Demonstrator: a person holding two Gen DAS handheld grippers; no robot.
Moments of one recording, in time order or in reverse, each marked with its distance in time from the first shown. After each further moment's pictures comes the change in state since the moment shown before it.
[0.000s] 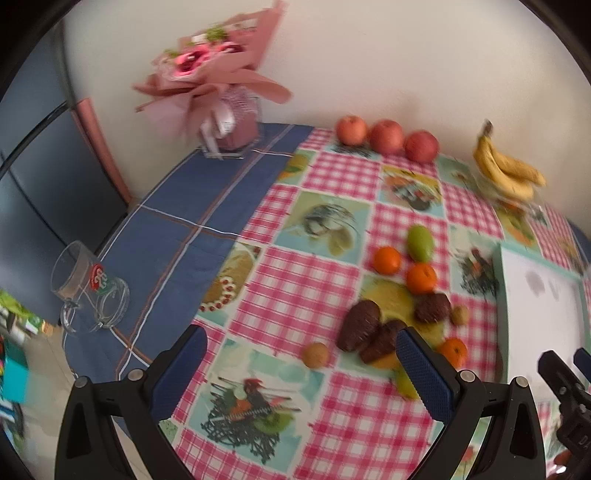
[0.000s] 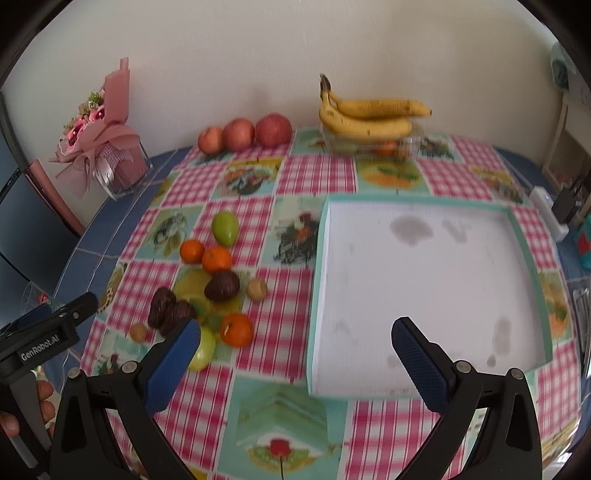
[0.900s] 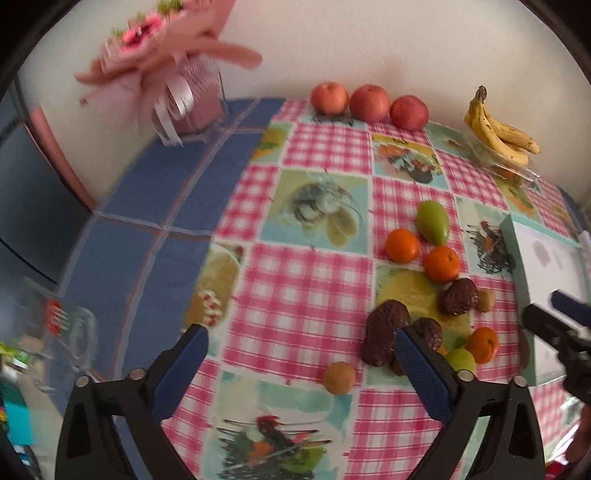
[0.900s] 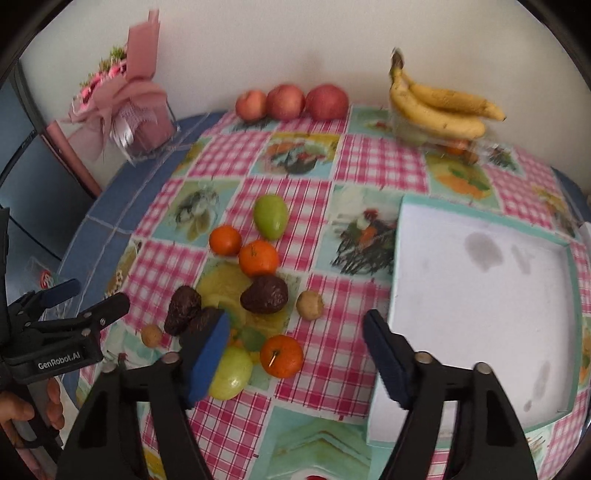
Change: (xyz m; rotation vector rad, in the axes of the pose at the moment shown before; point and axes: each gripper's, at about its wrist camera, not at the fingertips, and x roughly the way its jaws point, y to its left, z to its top) left arm 0.064 0.017 0.015 0.128 0.130 -0.138; right arm 0.064 0.045 0.023 -0.112 0.160 0.104
